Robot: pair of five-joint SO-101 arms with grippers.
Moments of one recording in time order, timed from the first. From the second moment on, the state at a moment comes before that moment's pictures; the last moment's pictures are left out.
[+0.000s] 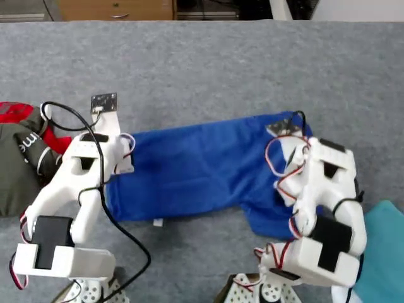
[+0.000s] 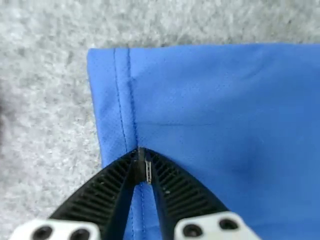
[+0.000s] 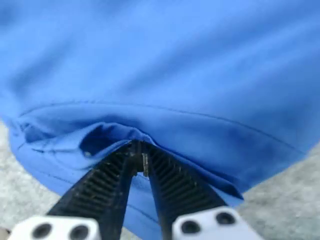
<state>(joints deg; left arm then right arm) -0.7 -3.9 42.9 42.9 1.2 19.0 -2.9 45.6 62.8 39.0</state>
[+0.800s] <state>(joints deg) -1.5 -3.9 42.9 42.9 1.2 20.9 -37.0 62.5 68.3 45.2</state>
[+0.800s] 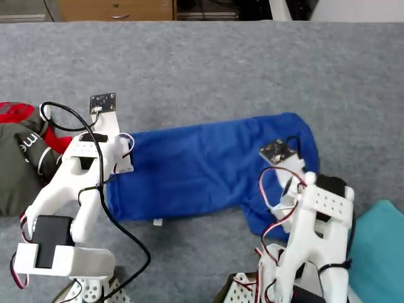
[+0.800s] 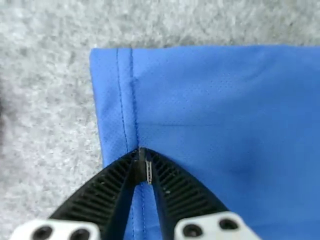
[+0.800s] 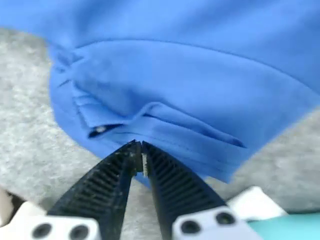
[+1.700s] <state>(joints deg) -1.5 -3.9 42.9 42.9 1.2 25.7 -21.1 59.1 67.3 53.7</state>
